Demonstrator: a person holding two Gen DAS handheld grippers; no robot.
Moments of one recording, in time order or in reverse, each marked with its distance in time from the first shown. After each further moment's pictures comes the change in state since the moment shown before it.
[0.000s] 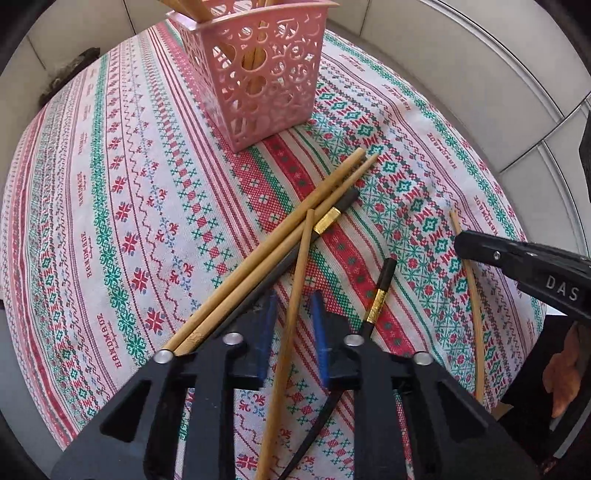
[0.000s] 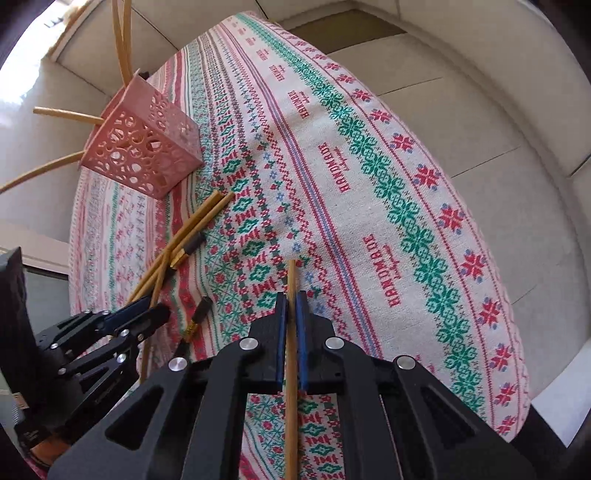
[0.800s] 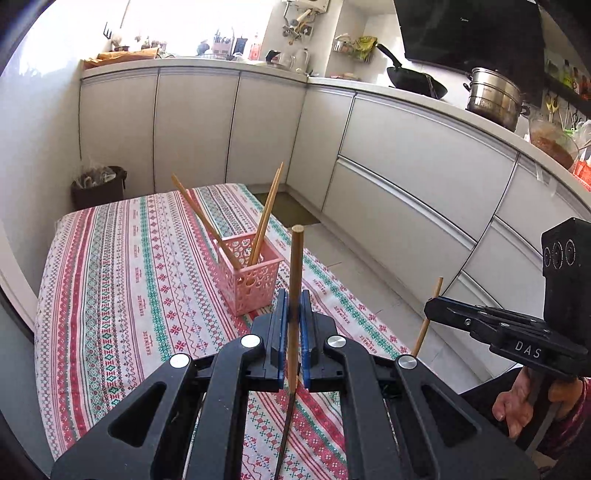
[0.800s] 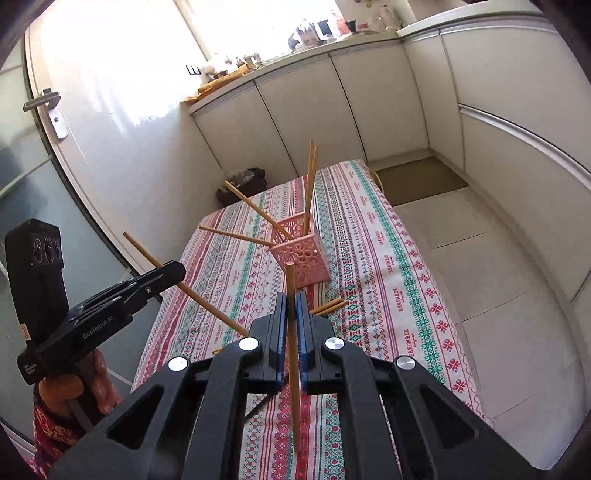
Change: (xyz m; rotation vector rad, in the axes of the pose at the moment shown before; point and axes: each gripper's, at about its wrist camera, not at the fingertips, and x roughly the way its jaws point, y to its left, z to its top) left arm -0.191 -0.004 -0.051 -0.033 -0.685 -0.126; right arm -0.178 0.057 -0.063 -0.328 -0.504 0.197
